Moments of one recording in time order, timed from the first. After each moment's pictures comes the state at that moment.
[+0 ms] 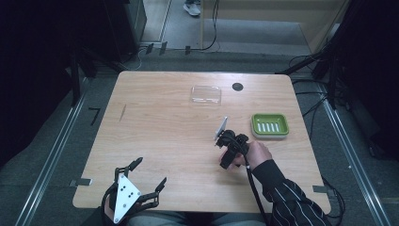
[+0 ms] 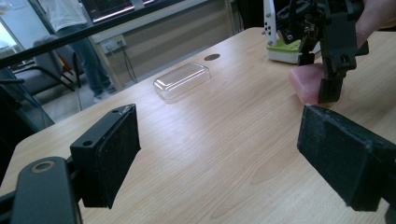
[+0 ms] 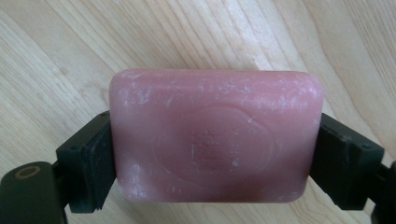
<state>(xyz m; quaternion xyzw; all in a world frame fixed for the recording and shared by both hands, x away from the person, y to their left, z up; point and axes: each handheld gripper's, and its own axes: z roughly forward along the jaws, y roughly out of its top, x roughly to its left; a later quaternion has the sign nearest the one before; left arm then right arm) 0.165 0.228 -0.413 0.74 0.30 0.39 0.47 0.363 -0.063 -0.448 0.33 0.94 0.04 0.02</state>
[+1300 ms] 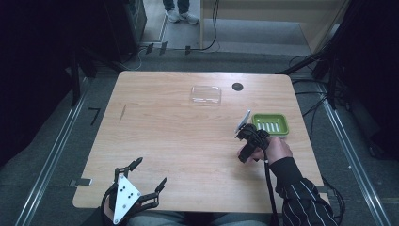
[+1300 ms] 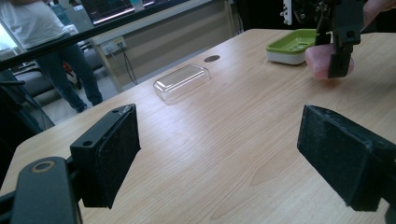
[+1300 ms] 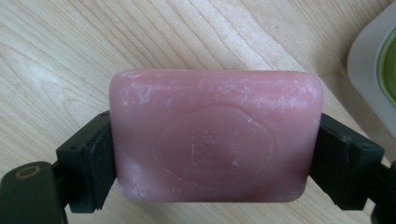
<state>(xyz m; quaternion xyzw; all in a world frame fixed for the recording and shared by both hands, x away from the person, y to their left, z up) 0.164 0.228 -0.413 0.74 0.30 0.39 0.47 0.379 -0.123 -0.443 0.39 0.92 0.03 0.02</state>
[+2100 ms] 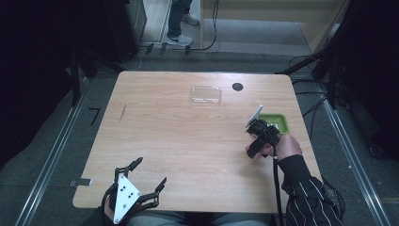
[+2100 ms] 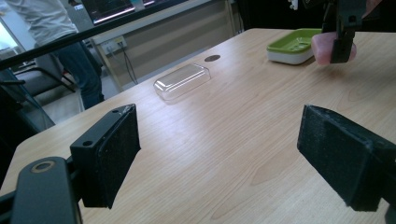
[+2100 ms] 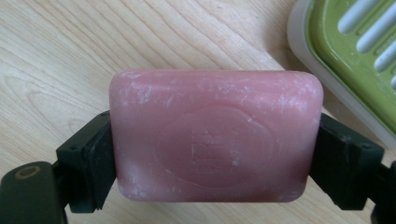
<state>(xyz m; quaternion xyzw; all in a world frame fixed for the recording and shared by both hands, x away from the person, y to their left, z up) 0.164 0.228 -0.413 0.74 0.30 0.39 0.47 0.387 -0.152 -0.434 0.43 0.90 0.03 0.02</state>
